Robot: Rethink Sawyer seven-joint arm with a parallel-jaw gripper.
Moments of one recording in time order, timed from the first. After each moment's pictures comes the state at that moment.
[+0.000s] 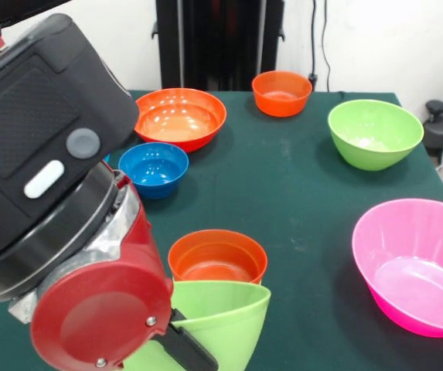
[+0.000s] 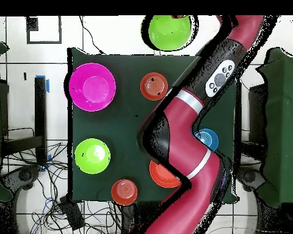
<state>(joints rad) -0.69 0.14 3.04 0.06 -2.50 1.77 2.29</state>
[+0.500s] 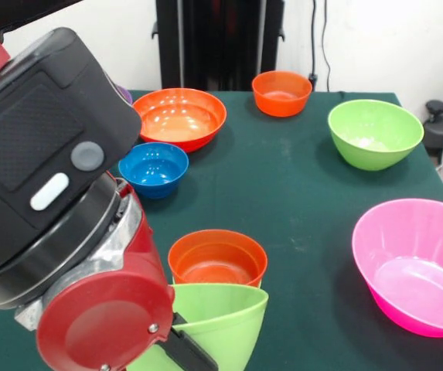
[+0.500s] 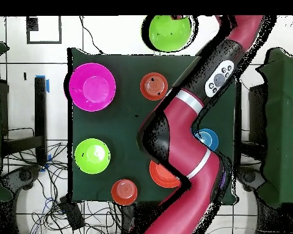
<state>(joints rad) -0.69 0.14 3.05 0.06 -2.50 1.77 2.29</state>
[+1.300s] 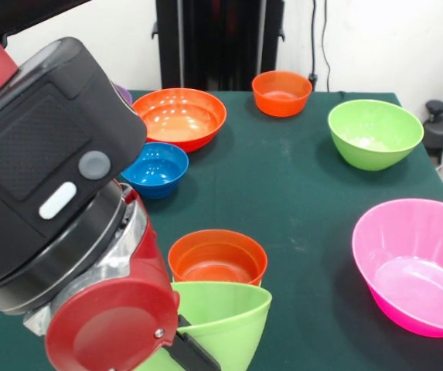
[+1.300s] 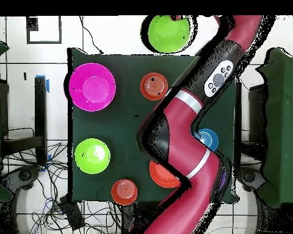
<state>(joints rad) -0.69 0.14 3.04 0.05 -2.51 1.77 2.29</state>
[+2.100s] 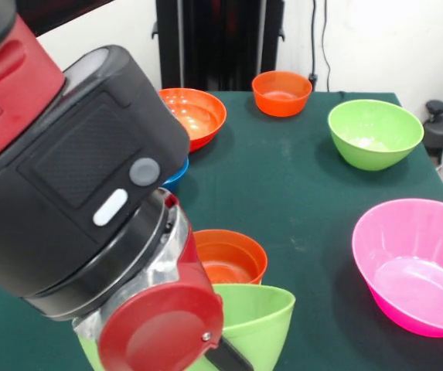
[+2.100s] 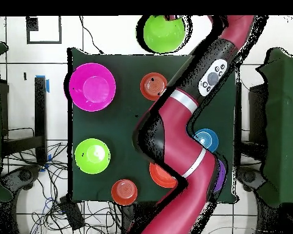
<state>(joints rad) -0.67 0.14 3.05 0.05 -2.51 1.77 2.29</state>
